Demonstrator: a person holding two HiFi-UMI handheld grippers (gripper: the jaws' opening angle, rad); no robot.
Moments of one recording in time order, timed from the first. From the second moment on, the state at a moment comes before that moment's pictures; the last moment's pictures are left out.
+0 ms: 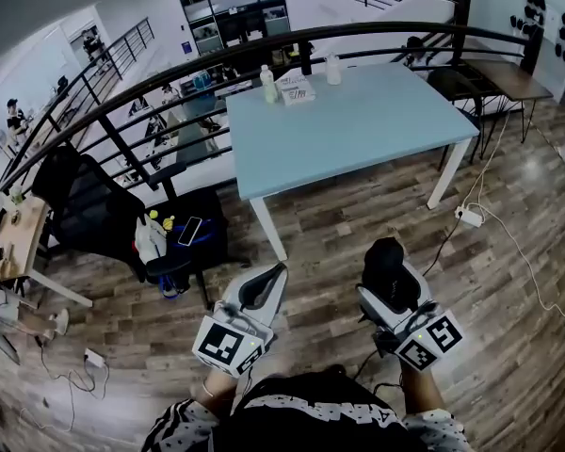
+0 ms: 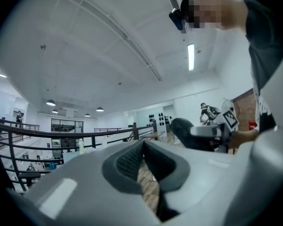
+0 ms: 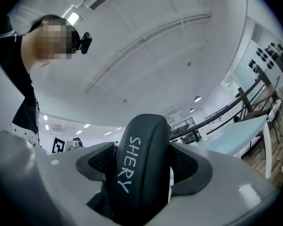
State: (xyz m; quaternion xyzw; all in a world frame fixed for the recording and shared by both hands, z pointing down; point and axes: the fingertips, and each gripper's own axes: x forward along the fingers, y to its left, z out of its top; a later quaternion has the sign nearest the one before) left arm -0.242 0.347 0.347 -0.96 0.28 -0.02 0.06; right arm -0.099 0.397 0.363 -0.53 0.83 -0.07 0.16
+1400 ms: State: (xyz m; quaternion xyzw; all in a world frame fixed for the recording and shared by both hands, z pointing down) left arm -0.094 0.244 0.353 -0.98 0.17 0.01 0.03; right arm 0.023 0.336 0.369 -0.59 0.79 -0.08 0.14
